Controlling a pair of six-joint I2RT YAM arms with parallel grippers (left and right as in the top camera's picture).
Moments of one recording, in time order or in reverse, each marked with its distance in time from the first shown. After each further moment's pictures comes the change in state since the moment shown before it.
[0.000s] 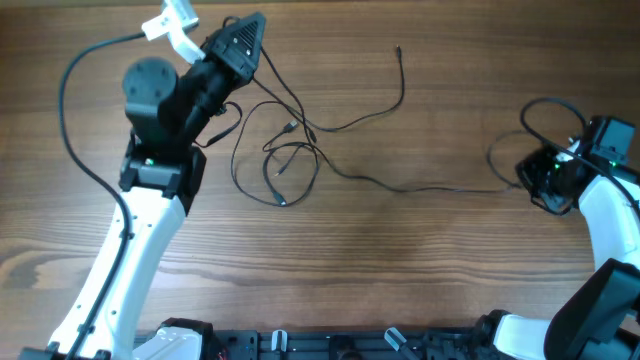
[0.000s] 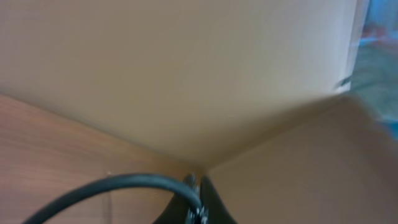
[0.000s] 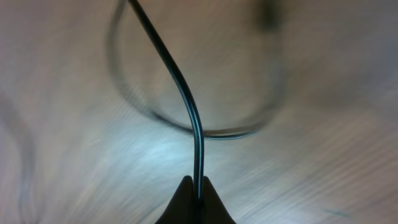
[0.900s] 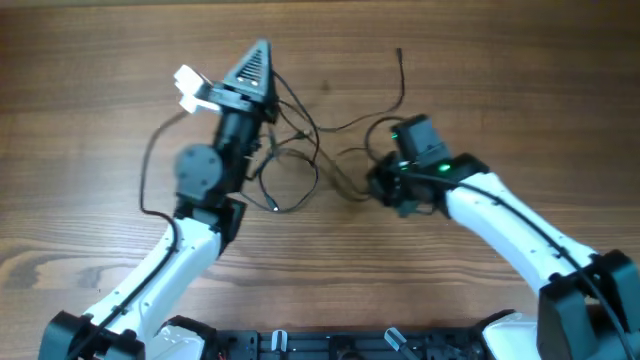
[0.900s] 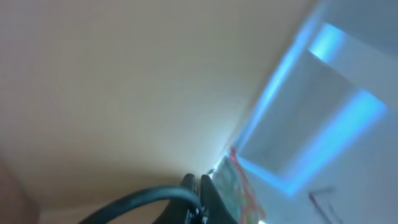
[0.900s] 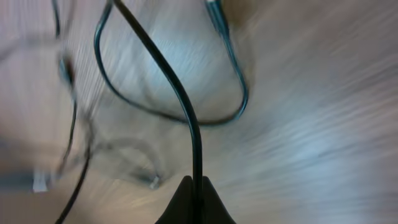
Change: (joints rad) left arm -0.189 -0.001 -0.421 0.818 -0.411 -0.732; right arm 0.832 0.026 0.000 0.042 0.031 0.790
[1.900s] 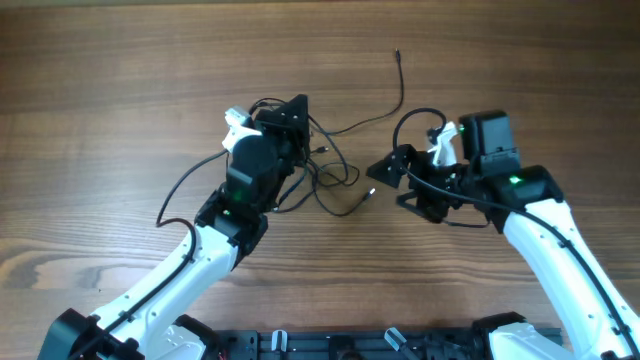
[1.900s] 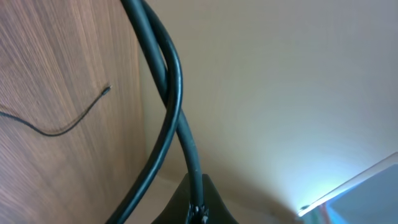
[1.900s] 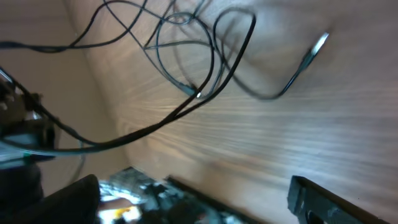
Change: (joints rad) left arm -0.180 -0.008 0.004 -0.558 -0.162 -0.169; right arm -0.155 -0.259 -0.002 -0.144 -0.426 -0.441
